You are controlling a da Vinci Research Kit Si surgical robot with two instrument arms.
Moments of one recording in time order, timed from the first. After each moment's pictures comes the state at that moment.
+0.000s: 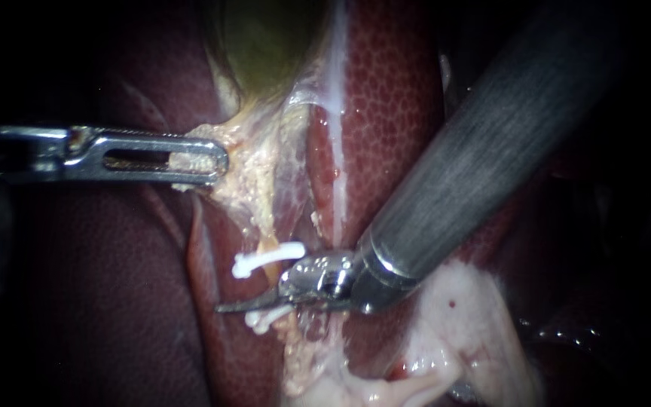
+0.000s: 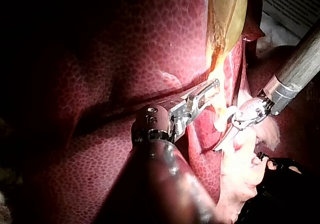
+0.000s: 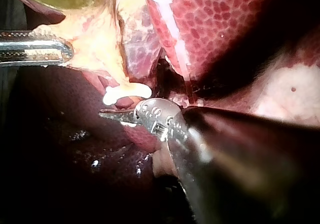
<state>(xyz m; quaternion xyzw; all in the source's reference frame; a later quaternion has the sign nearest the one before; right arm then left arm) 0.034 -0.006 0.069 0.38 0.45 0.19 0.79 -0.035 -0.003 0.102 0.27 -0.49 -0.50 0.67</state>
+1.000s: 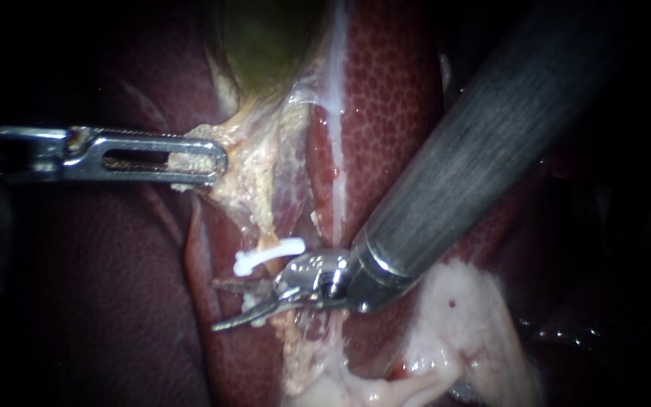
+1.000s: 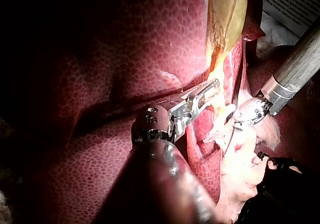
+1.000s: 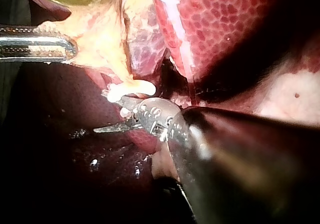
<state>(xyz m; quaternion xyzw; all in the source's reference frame) 0.034 -0.006 0.069 0.37 0.48 0.17 0.78 -0.035 -0.003 0.102 0.27 -0.49 -0.50 0.67</state>
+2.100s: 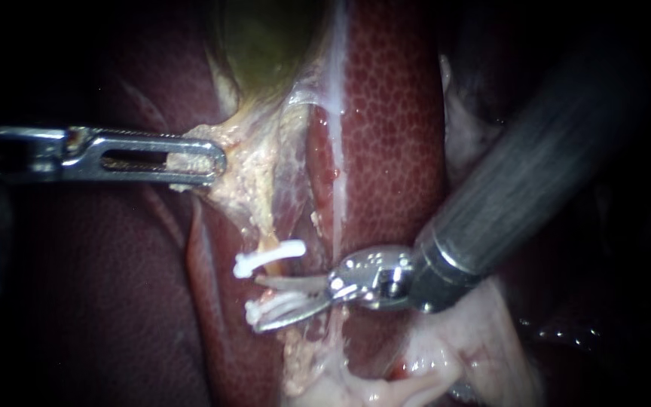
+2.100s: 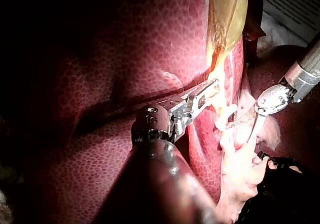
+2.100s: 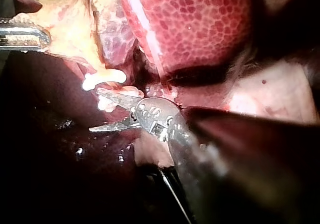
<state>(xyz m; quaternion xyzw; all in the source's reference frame) 0.028 -0.005 0.065 0.39 0.49 0.16 0.77 -0.034 -0.003 0.102 0.27 -0.49 -0.50 0.67</state>
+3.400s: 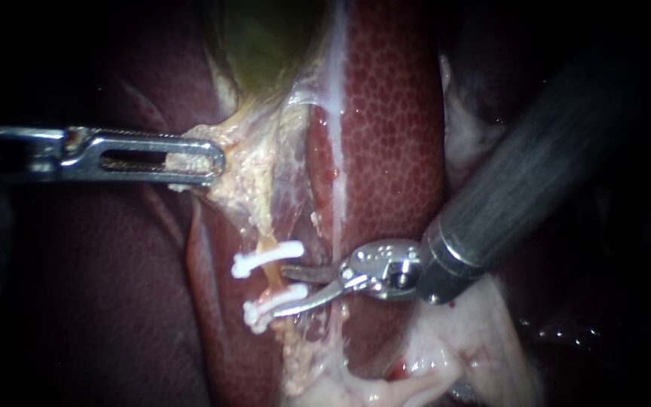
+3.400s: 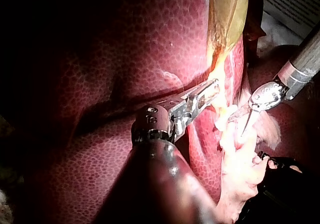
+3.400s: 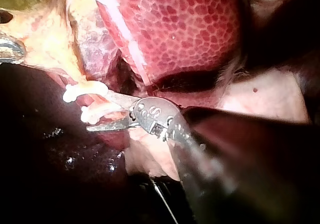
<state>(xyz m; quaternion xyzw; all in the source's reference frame) 0.027 -0.005 0.069 0.40 0.49 0.14 0.76 -0.034 -0.003 0.101 0.27 -0.49 -0.49 0.67</state>
